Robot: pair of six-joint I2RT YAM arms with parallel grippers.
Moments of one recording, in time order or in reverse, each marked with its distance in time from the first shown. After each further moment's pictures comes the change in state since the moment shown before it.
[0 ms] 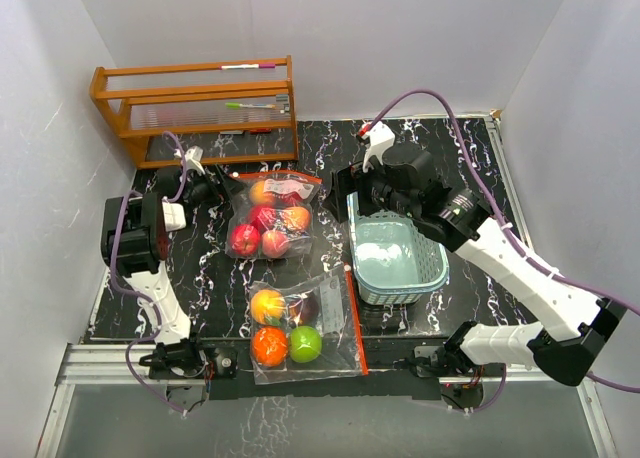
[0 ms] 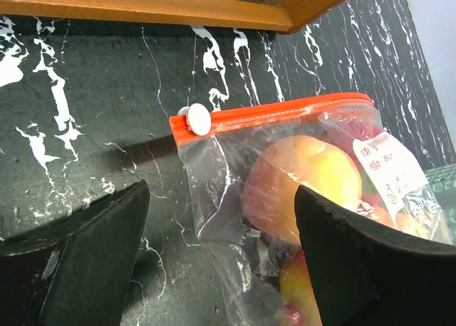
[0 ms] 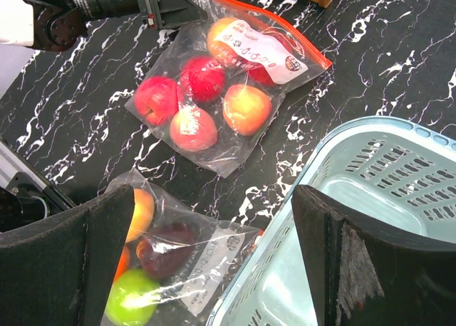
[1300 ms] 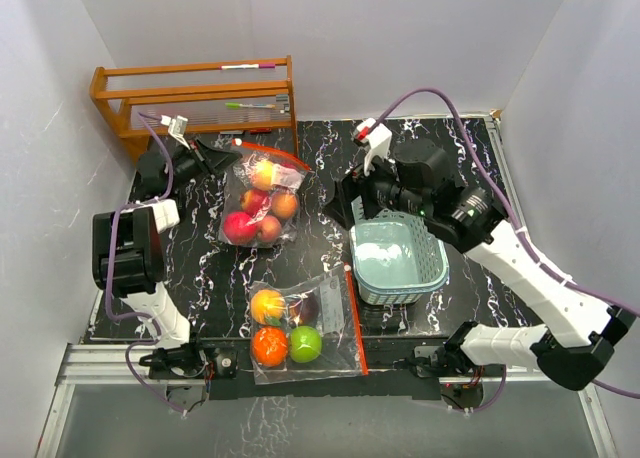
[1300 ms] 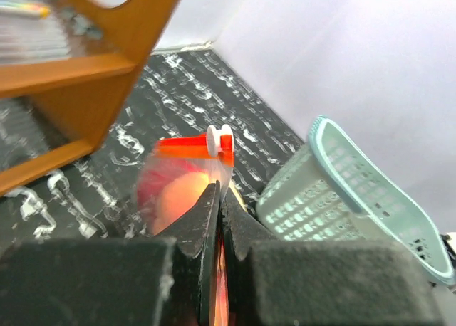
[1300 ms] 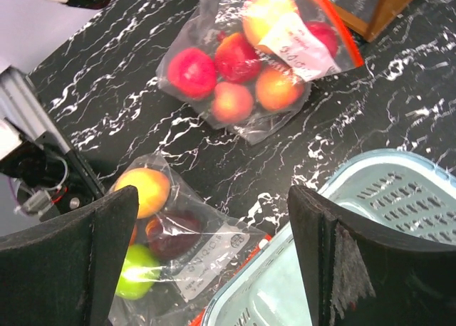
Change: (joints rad) left arm 0.001 -0.166 0.016 0.428 0.299 -0.373; right arm -0.002 -0.049 0.021 -0.010 -0.156 -0.114
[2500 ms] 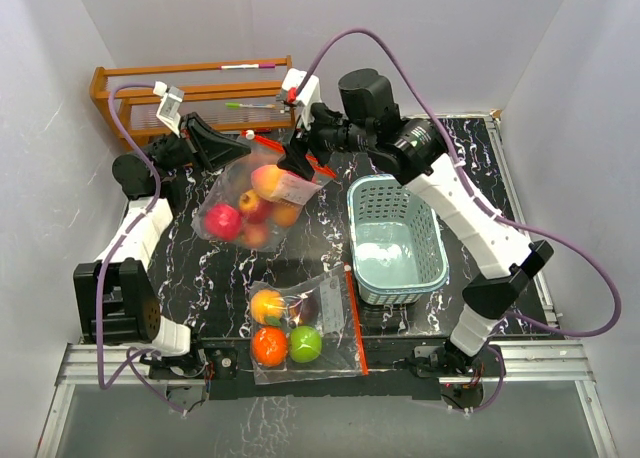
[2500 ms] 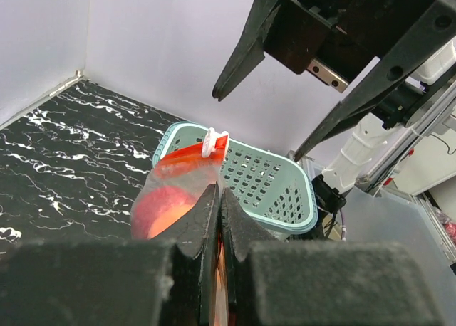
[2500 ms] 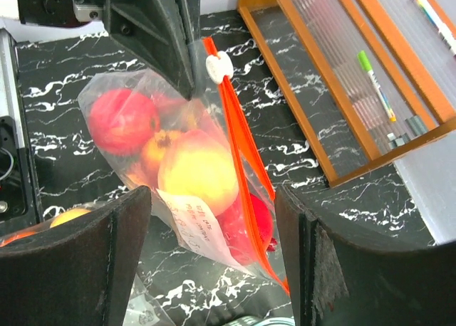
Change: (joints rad) left arm -0.088 -0.351 0.119 0.245 0.241 -0.441; right arm -0.002 0.538 0.723 -0.148 -0.254 -0.441
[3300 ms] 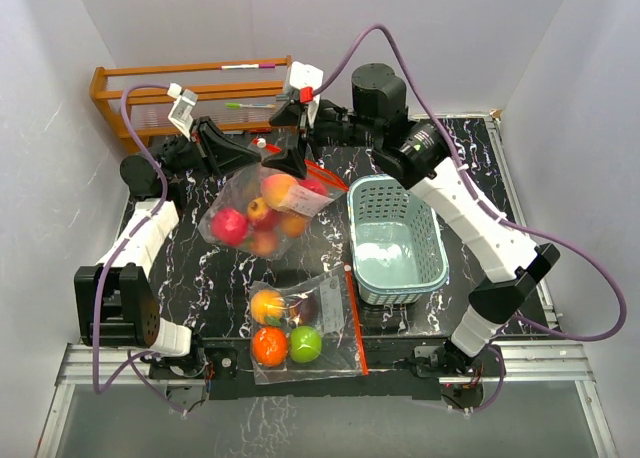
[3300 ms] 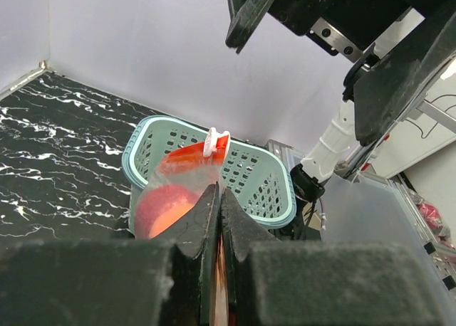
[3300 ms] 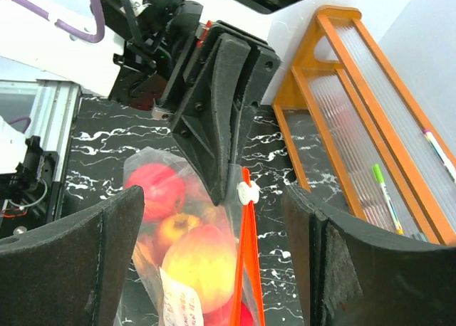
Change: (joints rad) left arm -0.066 -0.028 -0.006 -0.031 0.023 0.001; right arm -0.007 -0.043 -0.062 0.266 -0.242 0.000
